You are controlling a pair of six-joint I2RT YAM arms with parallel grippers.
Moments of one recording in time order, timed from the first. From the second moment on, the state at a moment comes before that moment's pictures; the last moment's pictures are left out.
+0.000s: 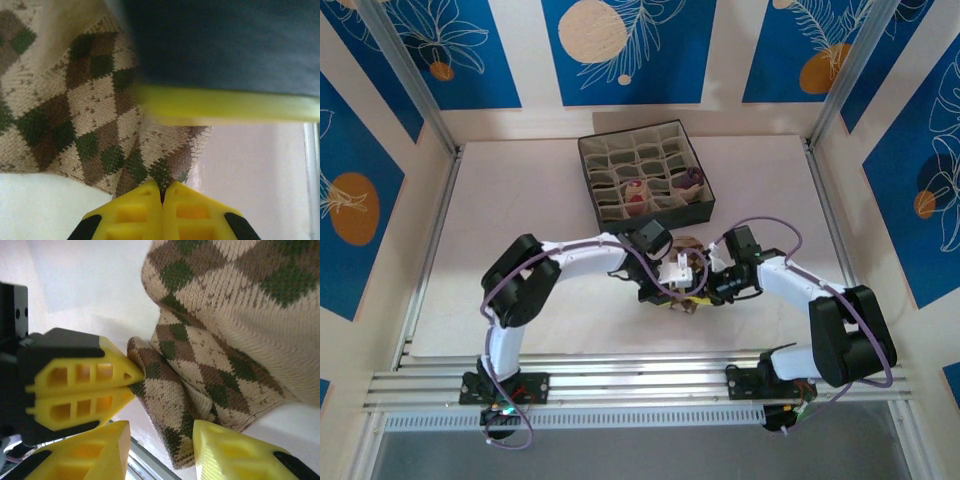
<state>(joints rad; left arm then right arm) -0.88 2.00 1.36 -0.64 0.54 0.52 0.30 1.35 0.61 -0.55 -0.72 0.44</state>
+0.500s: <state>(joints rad) -0.84 2.05 1.38 -0.66 0.68 0.37 0.34 1.49 0.65 -0.55 -0.64 0.49</state>
